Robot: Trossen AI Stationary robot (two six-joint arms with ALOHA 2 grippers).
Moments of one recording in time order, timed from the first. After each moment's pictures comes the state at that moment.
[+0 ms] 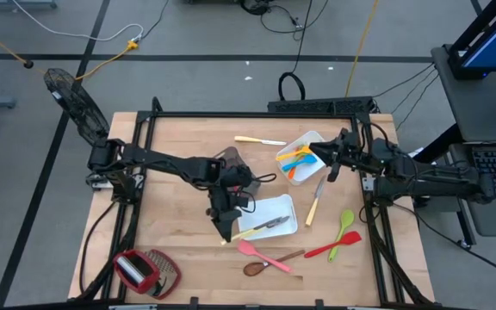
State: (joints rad) left arm -0.03 1.75 1.24 -0.46 1.15 -0.93; right arm -0.19 0.59 0.46 0.13 0.13 0.29
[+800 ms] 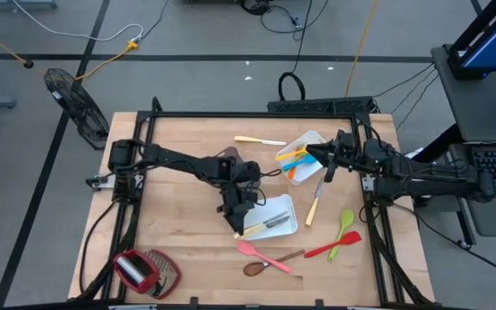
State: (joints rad) left arm 0.04 1.91 1.24 -0.28 1.22 -0.99; right arm -0.20 0.63 0.46 0.12 0.13 0.31
